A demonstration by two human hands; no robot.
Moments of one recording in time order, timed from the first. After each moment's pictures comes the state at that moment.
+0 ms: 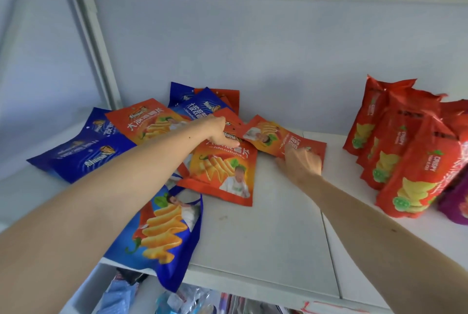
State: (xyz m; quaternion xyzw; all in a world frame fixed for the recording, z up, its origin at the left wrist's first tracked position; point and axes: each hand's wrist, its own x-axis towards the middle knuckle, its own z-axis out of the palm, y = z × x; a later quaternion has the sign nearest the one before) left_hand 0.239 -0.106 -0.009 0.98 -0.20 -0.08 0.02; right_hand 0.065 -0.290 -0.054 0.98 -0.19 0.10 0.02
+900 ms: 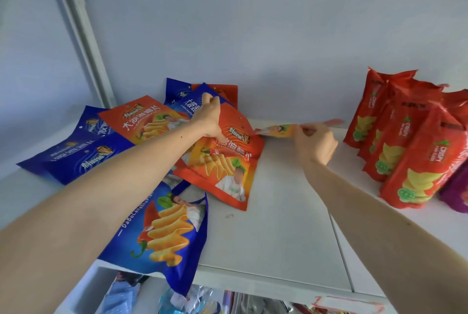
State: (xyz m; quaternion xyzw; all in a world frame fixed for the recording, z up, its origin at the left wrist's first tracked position) left_hand 0.203 -0.090 0.009 0.96 -0.23 0.02 0.13; right_hand 0.072 -0.287 -0.041 0.74 -0.33 0.41 -0.41
